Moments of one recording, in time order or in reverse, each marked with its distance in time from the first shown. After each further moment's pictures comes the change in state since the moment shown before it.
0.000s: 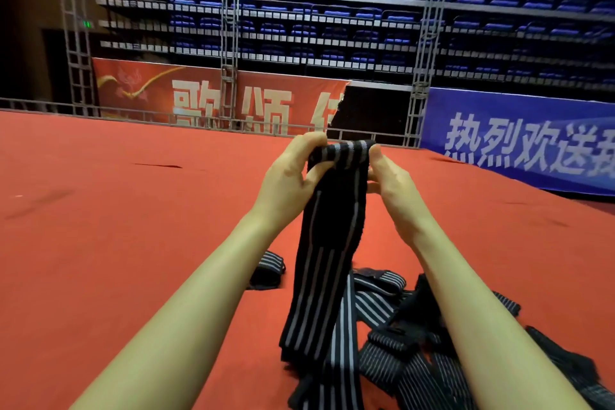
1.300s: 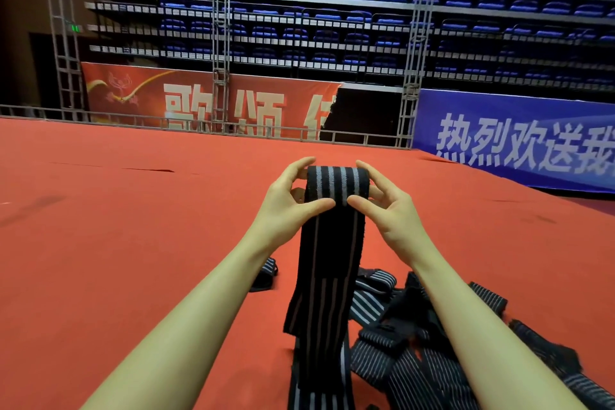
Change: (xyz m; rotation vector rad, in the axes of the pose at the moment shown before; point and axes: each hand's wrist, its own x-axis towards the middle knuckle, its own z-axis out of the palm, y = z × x) left_hand -0.014 0.025 0.006 -0.342 -0.158 -0.441; right_hand -0.023 0.015 -0.025 0.027 0.011 -0.029
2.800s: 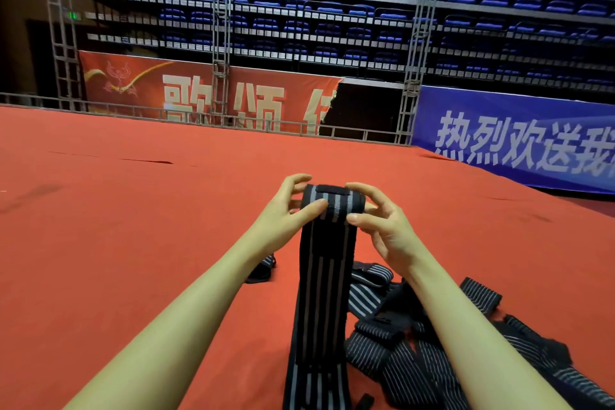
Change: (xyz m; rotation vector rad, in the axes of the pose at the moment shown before) left_hand -0.012 -0.025 -0.007 0.049 -0.165 -0.144; right_hand -0.003 0.031 -0.002 0.300 -0.122 0.179
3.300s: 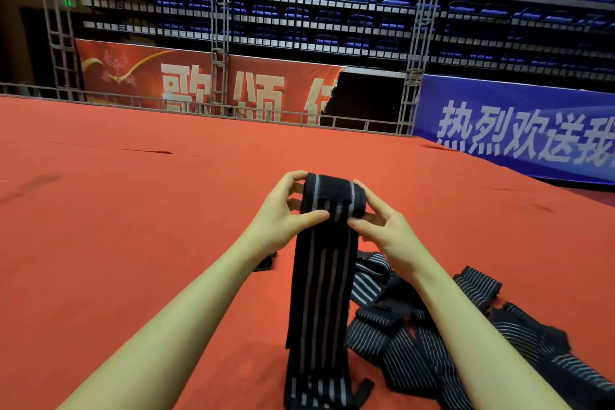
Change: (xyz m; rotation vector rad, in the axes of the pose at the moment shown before) left_hand -0.014 -0.005 0.007 -0.047 0.089 0.050; right_hand -0.023 0.014 -0.001 -0.180 -0.012 0.072
